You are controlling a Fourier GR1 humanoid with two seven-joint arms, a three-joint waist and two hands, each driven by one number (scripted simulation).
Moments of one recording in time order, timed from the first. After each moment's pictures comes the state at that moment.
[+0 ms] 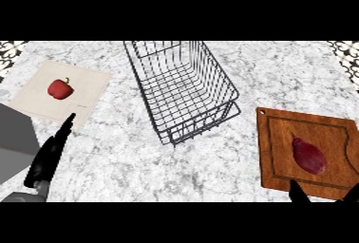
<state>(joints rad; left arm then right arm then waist) -0.03 0.47 -0.20 -1.36 -0.03 0.22 0.23 0.41 -0.01 0.22 -1.94 1.79 -0.69 0.97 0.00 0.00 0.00</state>
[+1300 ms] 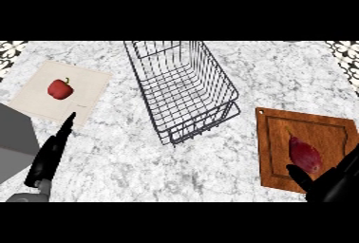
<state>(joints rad) -0.02 0.36 -0.07 -1.39 -0.17 0.11 0.24 0.18 -0.03 0.02 -1.67 1.59 -0.70 0.90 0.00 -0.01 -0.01</state>
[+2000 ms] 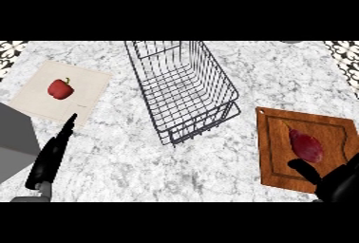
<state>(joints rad) 0.01 0.32 -0.04 -1.43 -0.21 0.08 0.26 0.12 -0.07 -0.10 -1.52 1.45 -0.78 0.81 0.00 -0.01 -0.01</state>
